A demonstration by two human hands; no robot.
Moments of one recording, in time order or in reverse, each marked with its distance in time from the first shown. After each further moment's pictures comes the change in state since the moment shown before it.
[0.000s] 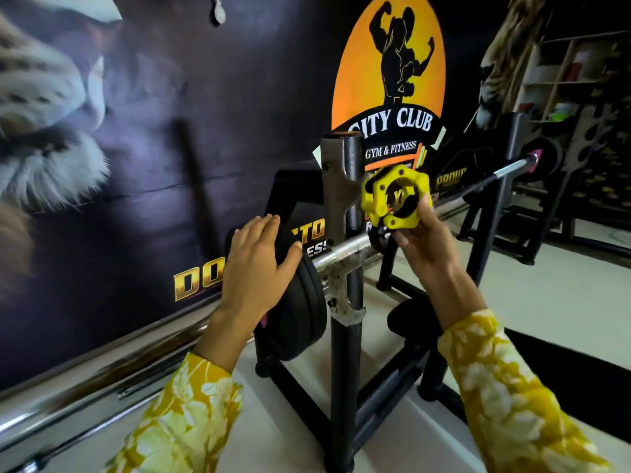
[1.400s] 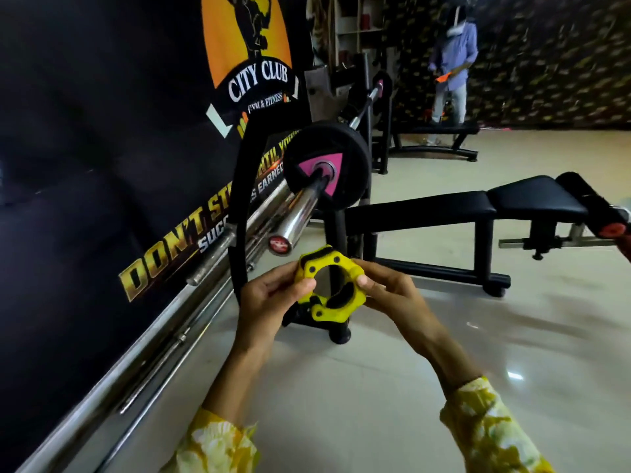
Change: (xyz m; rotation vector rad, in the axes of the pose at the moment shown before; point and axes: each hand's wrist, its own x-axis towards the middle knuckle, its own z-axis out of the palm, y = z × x) left_hand -0.234 -0.262 -0.219 -1.455 -0.683 -0.097; right_hand -0.427 0.284 0.229 -0.708 0.162 -0.088
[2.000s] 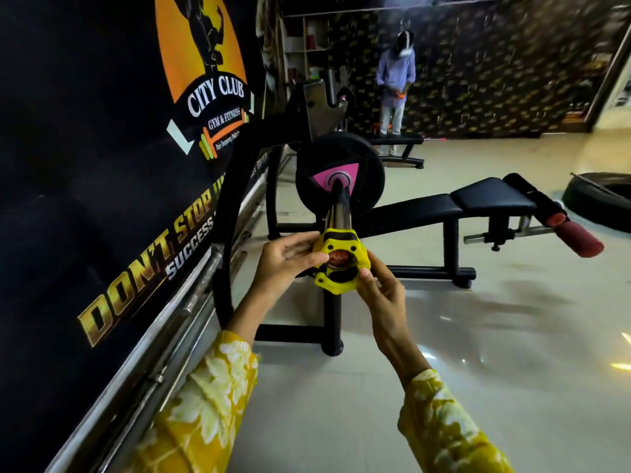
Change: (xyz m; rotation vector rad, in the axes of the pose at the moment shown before) left_hand 0.112 -0.004 -0.103 0.099 -0.318 0.019; right_hand 0.070 0.040 0.128 0.109 0.529 -0.279
